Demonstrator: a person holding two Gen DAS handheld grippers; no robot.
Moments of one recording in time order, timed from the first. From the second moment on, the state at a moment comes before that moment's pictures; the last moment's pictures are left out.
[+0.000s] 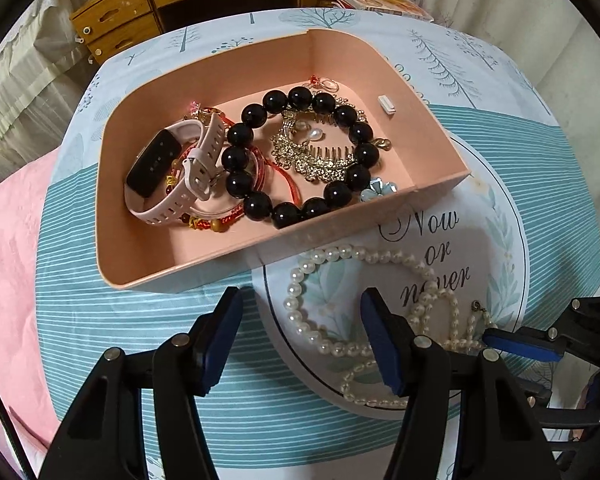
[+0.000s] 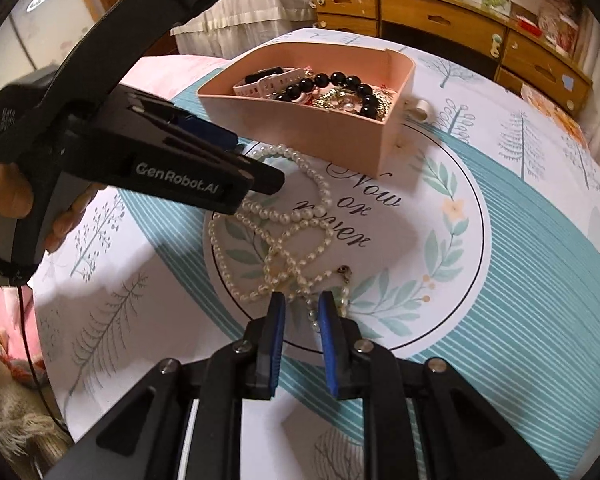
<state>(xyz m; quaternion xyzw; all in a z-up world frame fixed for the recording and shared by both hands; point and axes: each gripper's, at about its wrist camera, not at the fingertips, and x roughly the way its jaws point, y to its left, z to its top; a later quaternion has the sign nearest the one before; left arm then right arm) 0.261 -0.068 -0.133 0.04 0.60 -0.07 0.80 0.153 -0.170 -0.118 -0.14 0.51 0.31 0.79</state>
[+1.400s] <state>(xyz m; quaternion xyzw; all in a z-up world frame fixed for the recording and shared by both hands) 0.203 -0.022 0.066 0.02 0.43 -0.11 0.90 0.141 -0.135 0.128 -0.03 0.28 0.23 0.93</state>
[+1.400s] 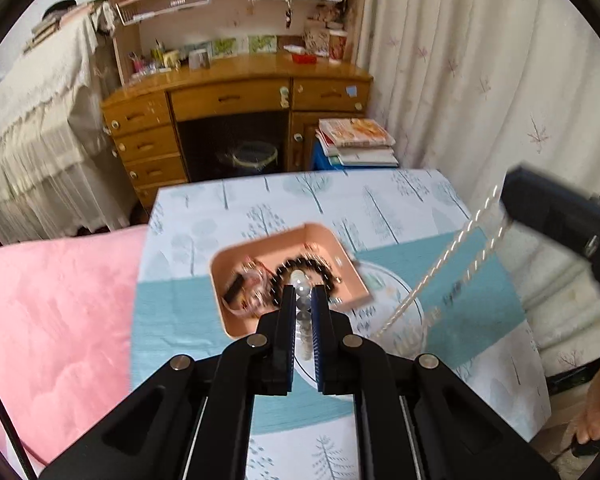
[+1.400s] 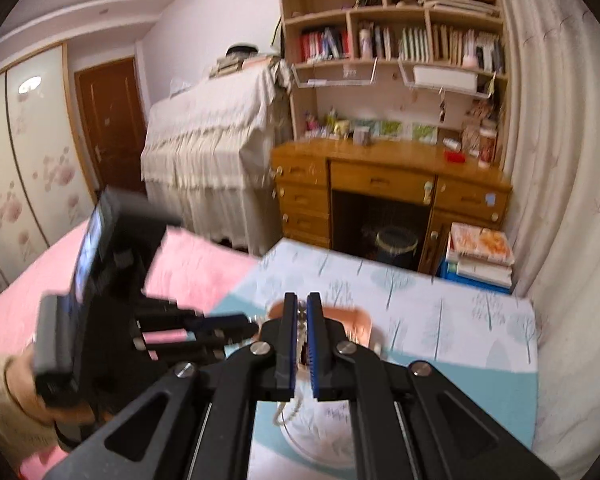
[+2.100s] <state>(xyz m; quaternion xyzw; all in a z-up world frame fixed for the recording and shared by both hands) 0.288 0.004 -0.016 -0.01 0.47 -0.08 0.88 0.237 -0.098 0.083 -0.01 0.31 0.17 0.93</state>
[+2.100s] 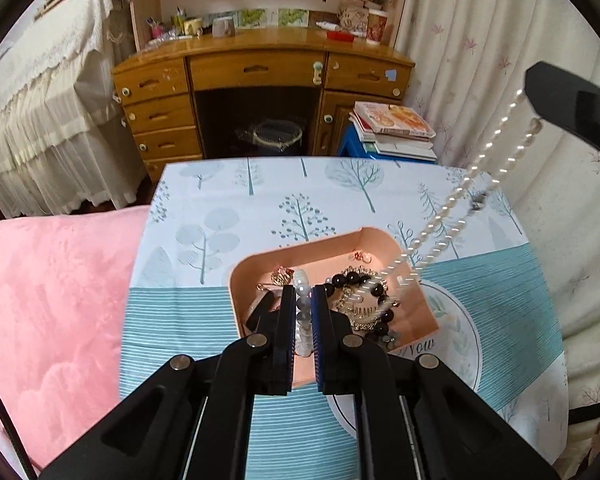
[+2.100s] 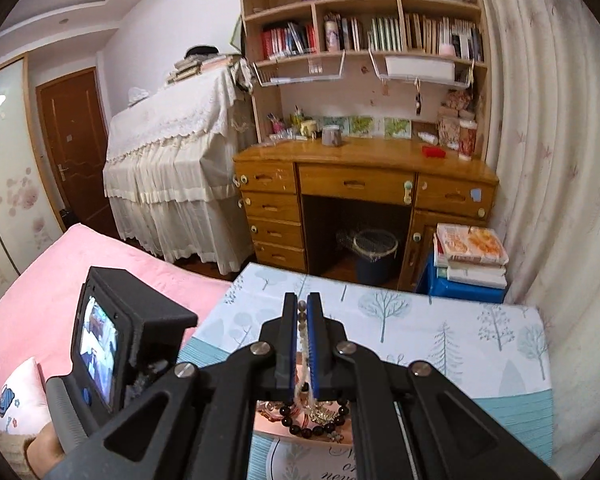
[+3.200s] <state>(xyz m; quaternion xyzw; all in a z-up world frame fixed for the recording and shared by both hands) 0.180 0.010 0.022 0.00 0.38 -0.03 0.92 0.155 -0.137 0.036 0.02 0.37 0.16 0.92</state>
